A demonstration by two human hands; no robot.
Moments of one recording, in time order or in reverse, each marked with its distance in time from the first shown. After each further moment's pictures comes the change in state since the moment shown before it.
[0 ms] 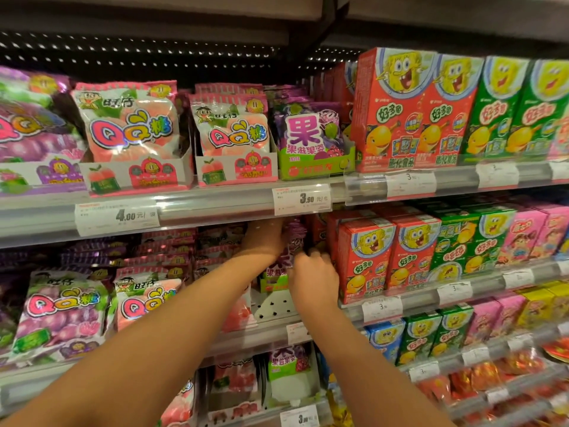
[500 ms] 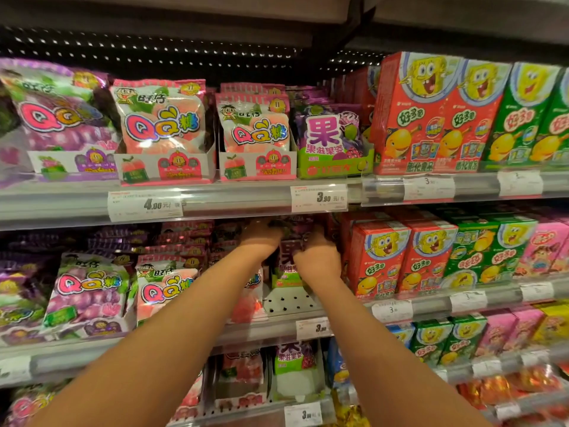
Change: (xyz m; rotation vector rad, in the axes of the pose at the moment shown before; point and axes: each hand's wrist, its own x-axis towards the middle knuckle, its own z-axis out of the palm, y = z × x) left_hand -0.013 -0.017 -0.017 -0.405 -0.009 -0.430; right_hand 0.039 -0.010 -0.004 0.405 -0.115 0.169
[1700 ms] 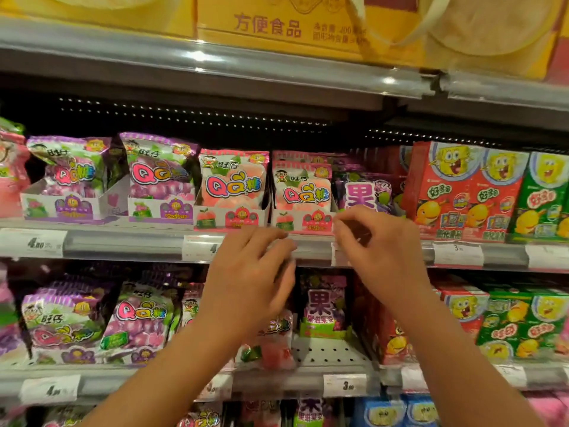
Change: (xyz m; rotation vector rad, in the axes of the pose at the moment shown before) left_hand -0.147 0.009 -0.135 0.470 0.707 0.980; right_hand -0.068 -0.095 -0.161 0.158 0.401 -0.850
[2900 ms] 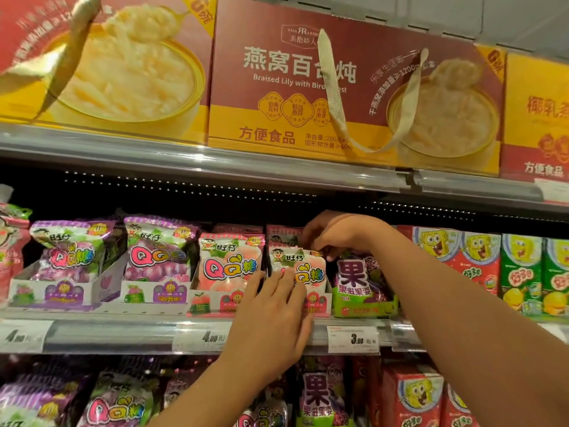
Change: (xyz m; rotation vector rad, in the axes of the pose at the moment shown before) left_hand 0.058 -0.010 0.038 0.264 -0.293 -0.009; right_hand 0.200 0.048 0.034 -0.001 -0.917 0.363
